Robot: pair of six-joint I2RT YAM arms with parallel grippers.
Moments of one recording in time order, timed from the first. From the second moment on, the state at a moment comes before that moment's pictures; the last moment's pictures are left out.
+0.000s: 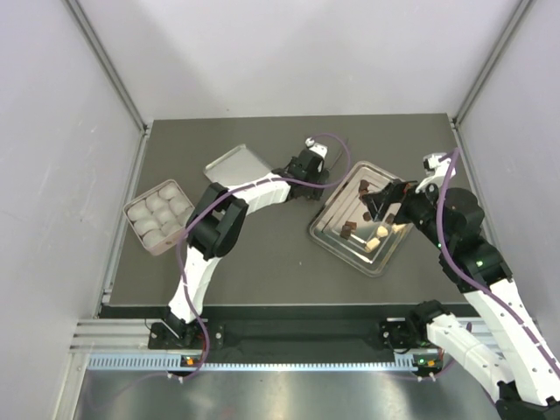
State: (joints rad) left arm -0.69 2.24 1.68 -0.20 -0.22 -0.17; right arm 0.40 0.67 0.90 -0.44 -0.04 0.36
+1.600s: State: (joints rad) left arm -0.68 1.67 1.00 -0.37 -0.14 -0.38; right arm 0.40 0.62 0.90 -0.47 -0.03 0.37
